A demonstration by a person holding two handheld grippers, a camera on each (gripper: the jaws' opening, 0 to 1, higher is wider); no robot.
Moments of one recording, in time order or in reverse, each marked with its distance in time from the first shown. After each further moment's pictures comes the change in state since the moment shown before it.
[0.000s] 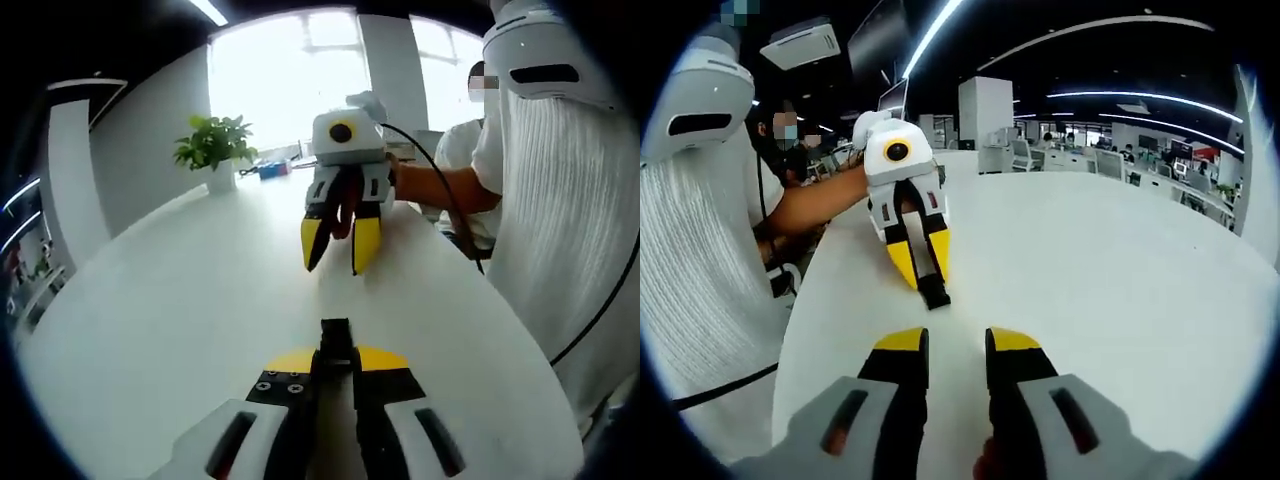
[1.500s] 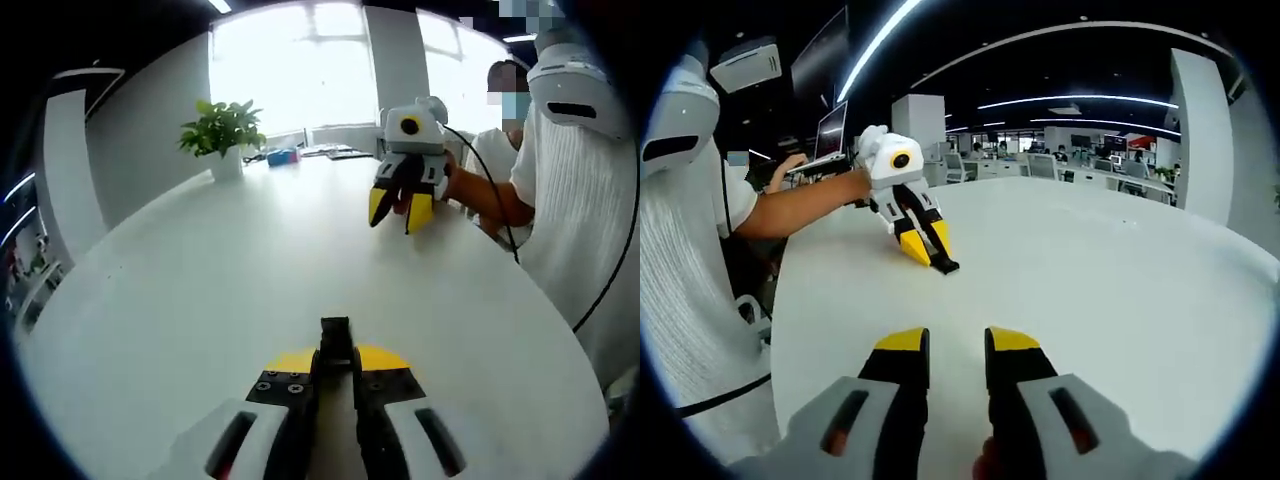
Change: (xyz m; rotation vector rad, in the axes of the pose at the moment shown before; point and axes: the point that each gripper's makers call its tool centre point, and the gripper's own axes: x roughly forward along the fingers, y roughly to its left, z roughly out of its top) left arm 0.009 0.061 -0.001 -0.012 0.050 -0.022; right arm -0.045 -0.021 -0.018 0.122 -0.055 -0.268
